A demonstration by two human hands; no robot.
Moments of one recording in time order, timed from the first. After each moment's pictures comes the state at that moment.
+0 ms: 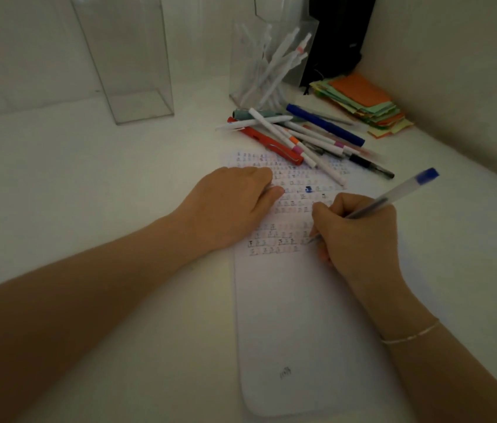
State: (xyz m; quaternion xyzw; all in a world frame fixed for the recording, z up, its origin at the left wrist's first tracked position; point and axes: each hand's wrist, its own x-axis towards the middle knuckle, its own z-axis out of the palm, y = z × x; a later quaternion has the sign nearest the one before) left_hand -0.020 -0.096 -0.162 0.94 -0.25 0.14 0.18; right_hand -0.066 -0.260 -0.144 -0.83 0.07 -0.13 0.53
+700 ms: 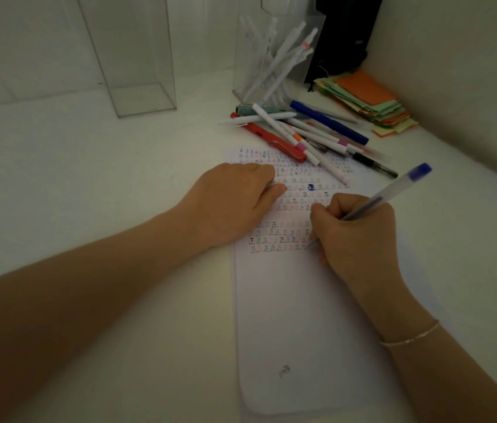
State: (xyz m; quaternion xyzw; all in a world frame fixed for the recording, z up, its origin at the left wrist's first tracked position) left_hand -0.023 -0.097 -0.158 0.95 -0.24 0.13 0.17; right_hand -0.065 -0.258 -0.145 -0.85 0.03 -0.14 0.51
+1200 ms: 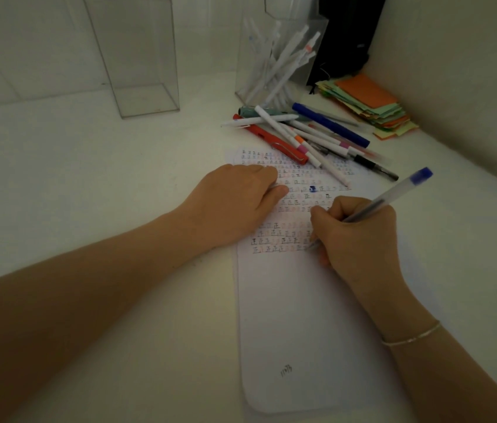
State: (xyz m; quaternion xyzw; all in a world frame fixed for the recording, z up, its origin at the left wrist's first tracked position) left_hand -0.022 -0.096 -0.160 0.94 -0.25 0.14 0.17; right_hand -0.066 -0.259 -0.144 -0.84 0.03 -0.13 0.52
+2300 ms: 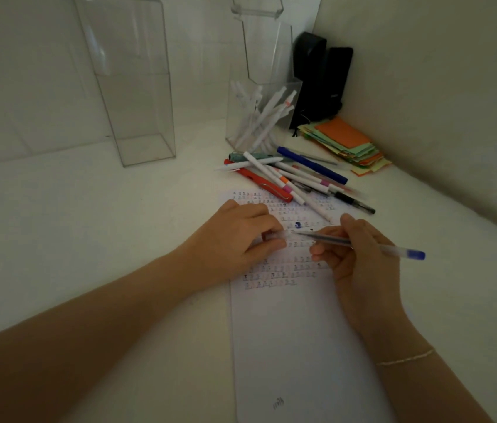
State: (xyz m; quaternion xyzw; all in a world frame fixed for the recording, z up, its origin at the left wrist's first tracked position) left_hand -0.022 -0.096 -0.154 0.88 -0.36 0.17 0.24; right_hand -0.062 -0.273 -0.133 -0.55 0.07 -0.10 0.82
